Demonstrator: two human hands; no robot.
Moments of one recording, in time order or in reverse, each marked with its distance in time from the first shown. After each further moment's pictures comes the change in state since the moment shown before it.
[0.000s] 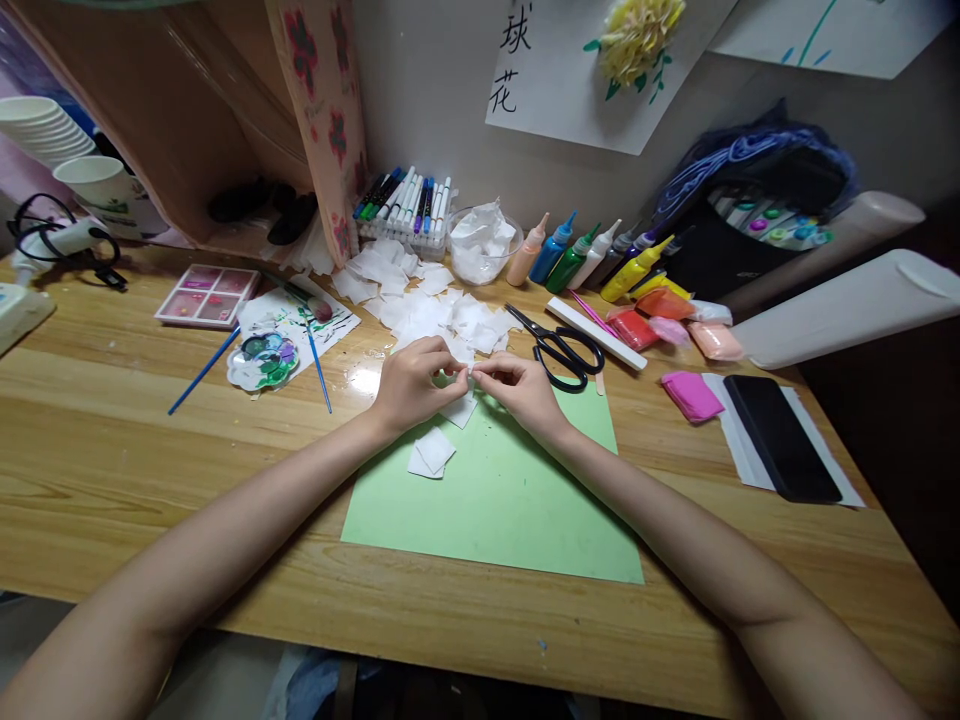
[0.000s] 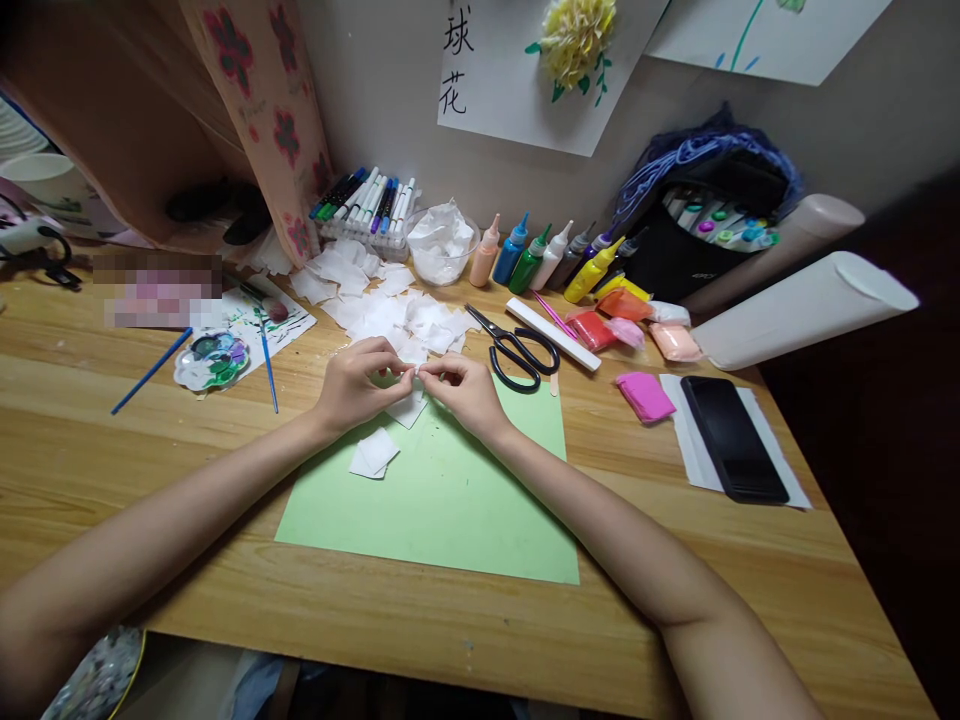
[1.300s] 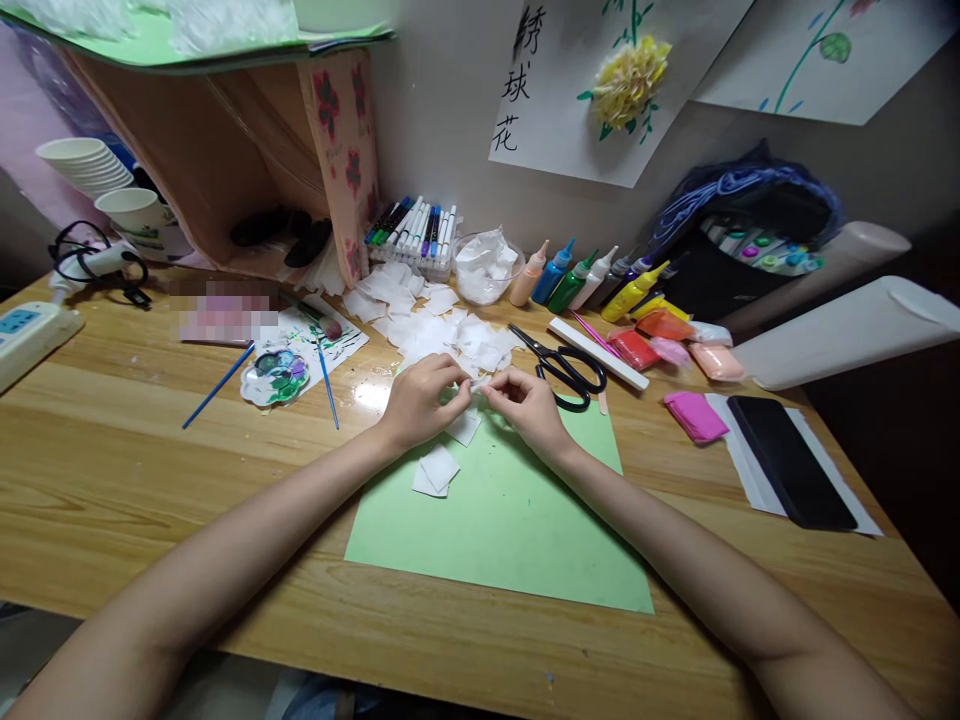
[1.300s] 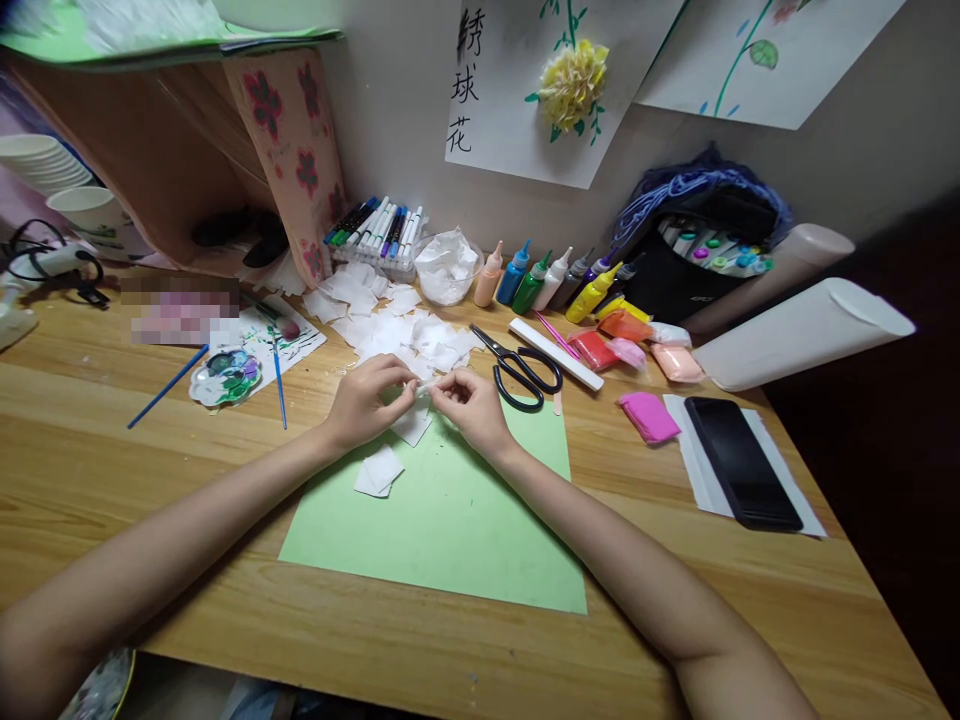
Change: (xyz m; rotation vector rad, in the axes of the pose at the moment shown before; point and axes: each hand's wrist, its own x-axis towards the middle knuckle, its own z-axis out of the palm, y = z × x) left_hand 0.002 0.002 -0.004 -0.035 -0.085 0.008; right_hand 0.002 0.004 -0.001 0.024 0.032 -0.010
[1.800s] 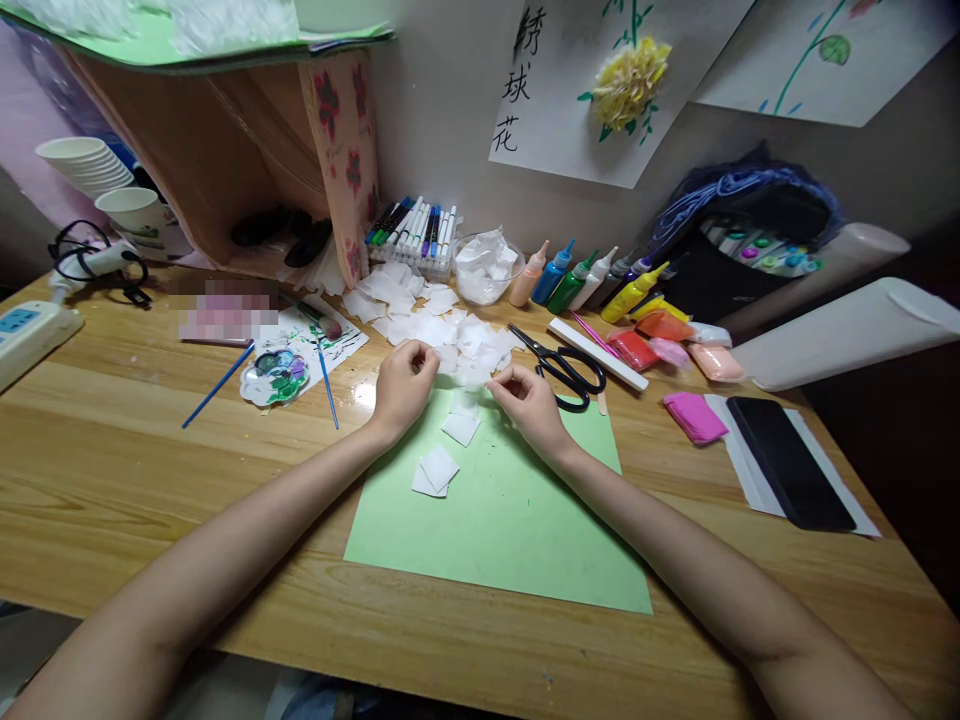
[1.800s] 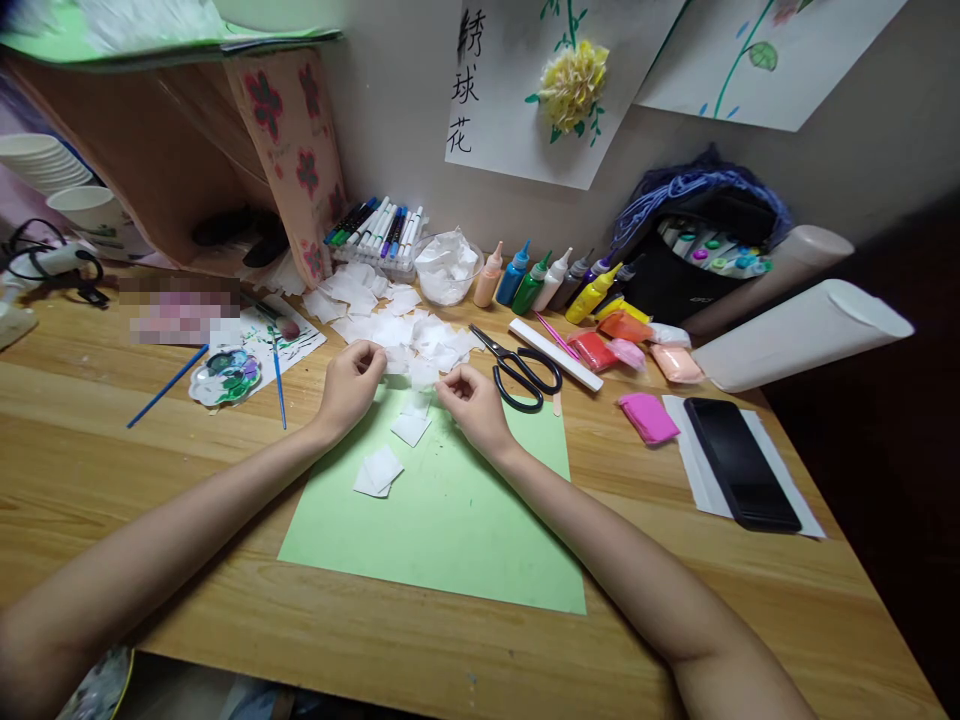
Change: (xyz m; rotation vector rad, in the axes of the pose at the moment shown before) left_hand 0.008 -0.018 0.001 -0.120 0.236 -0.462; right_hand 0.001 -0.003 -0.001 -0.006 0.038 0.047
